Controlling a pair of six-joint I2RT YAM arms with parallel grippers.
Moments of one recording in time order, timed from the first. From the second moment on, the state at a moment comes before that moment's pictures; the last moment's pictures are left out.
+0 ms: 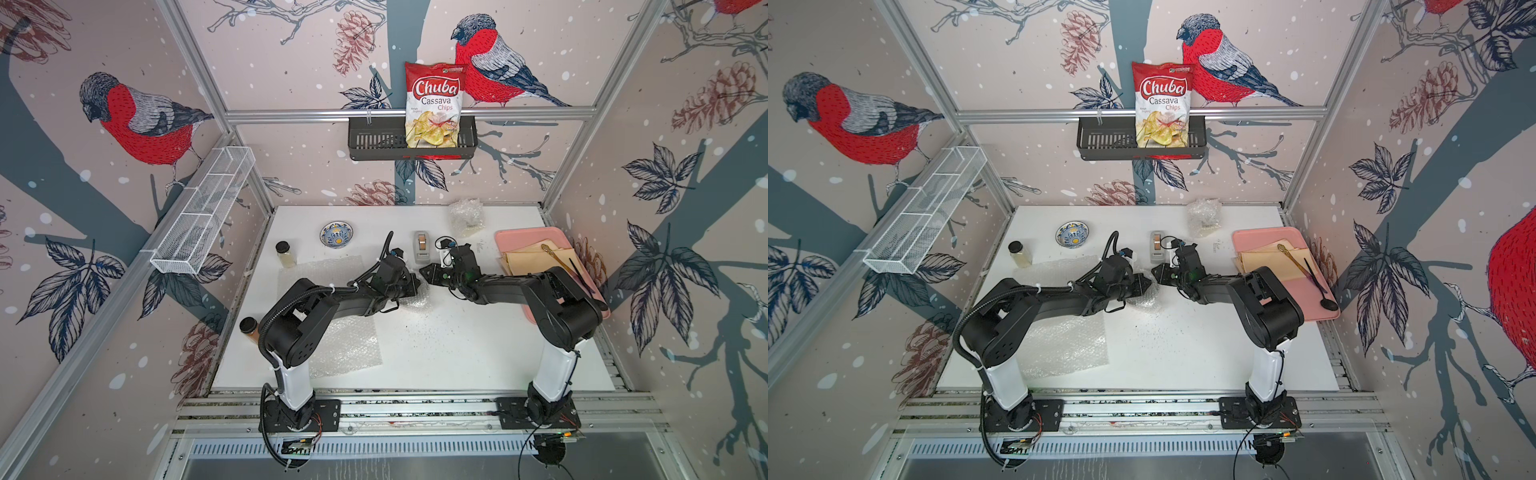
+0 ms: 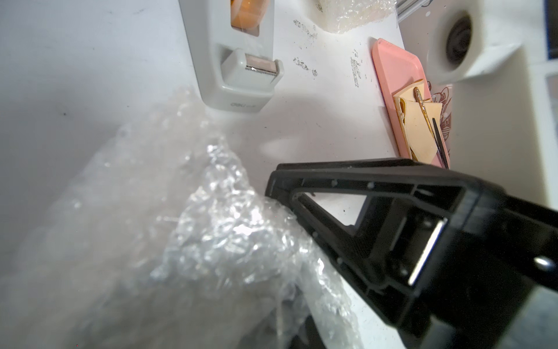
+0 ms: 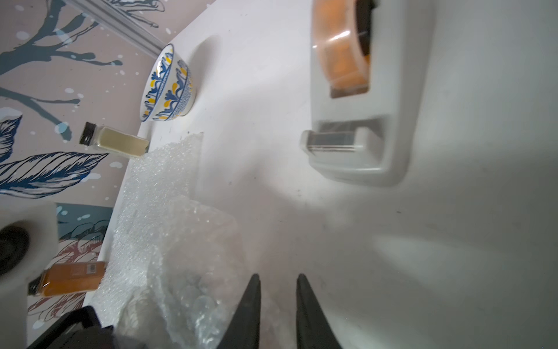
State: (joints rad) left arm -0.67 1.83 0.92 0.27 0.20 -0.72; right arm 0.55 1.88 0.90 0.39 -0.36 0.58
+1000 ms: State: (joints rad) left arm -0.67 1.81 0.92 0.19 0.19 -0.70; right arm 0.51 2.00 0.98 0.28 -0.63 0.39
